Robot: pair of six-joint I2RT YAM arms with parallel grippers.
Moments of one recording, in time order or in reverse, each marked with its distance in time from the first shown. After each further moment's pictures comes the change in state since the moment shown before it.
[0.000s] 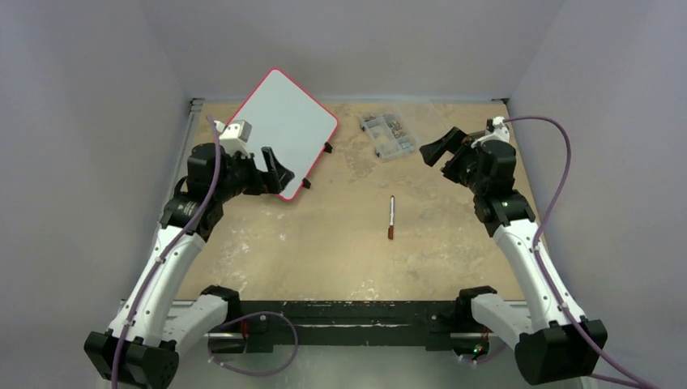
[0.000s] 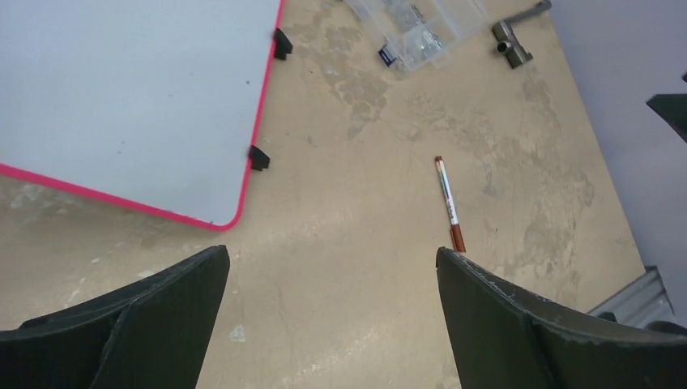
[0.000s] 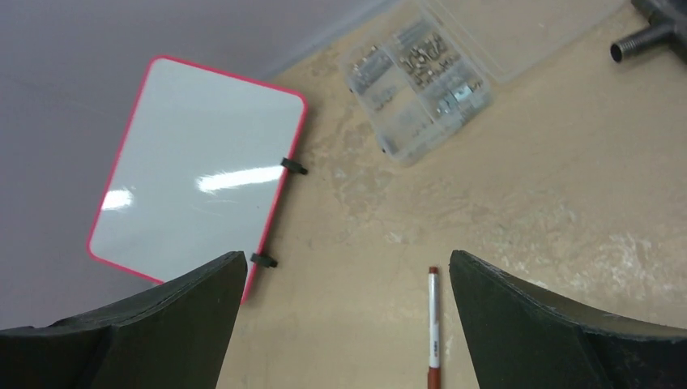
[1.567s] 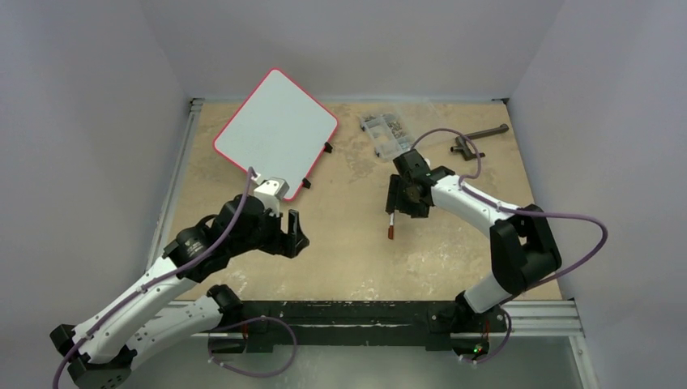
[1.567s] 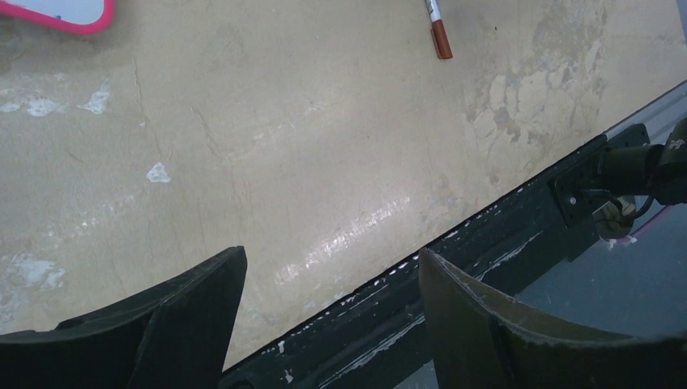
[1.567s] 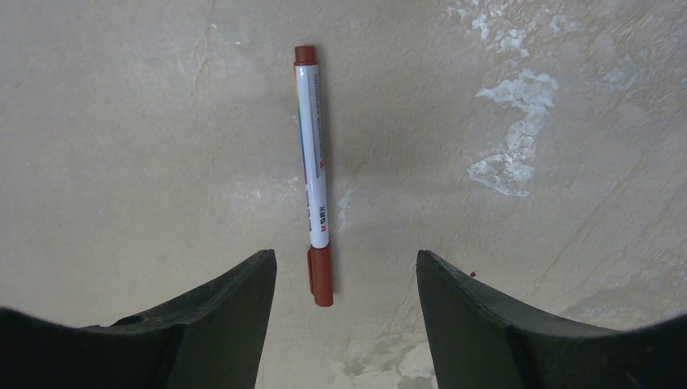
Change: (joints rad) left arm -0.588 -0.182 -0.115 -0.327 -0.288 -0.126; right arm 0.341 0.595 0.129 -0.414 0.227 -0.060
